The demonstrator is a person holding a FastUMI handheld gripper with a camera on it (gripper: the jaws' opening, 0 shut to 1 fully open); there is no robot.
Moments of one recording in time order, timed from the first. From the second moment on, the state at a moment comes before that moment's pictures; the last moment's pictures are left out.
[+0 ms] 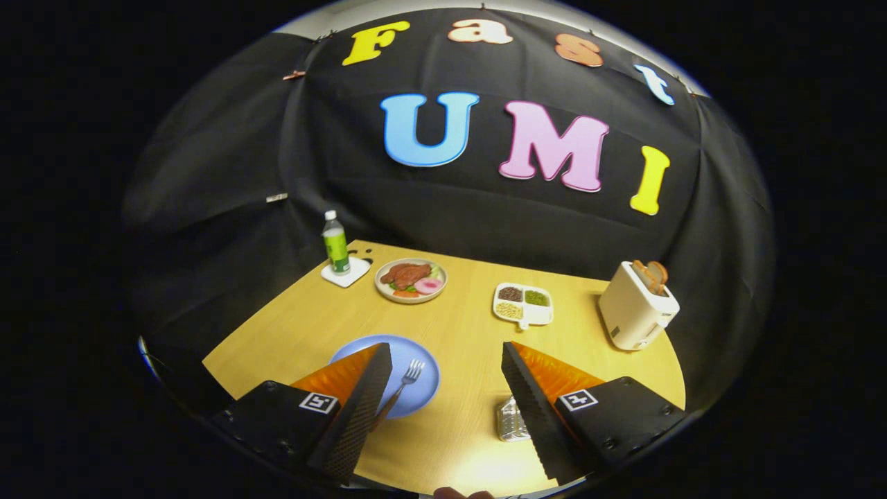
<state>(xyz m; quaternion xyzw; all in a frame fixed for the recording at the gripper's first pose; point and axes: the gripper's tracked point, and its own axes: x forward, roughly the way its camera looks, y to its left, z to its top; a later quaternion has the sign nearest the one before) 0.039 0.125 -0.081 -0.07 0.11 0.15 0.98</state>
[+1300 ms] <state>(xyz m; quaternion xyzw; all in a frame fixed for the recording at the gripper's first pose) 0.097 0.207 -0.294 -0.08 0.43 0.14 0.89</state>
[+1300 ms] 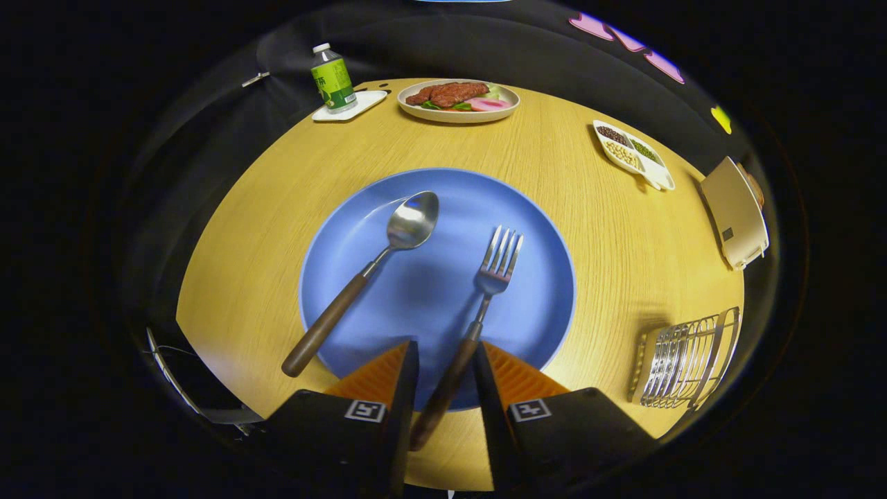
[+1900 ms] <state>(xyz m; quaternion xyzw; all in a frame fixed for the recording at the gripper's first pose) 0.090 0.203 -0.292 -0.04 0.48 0.21 0.85</state>
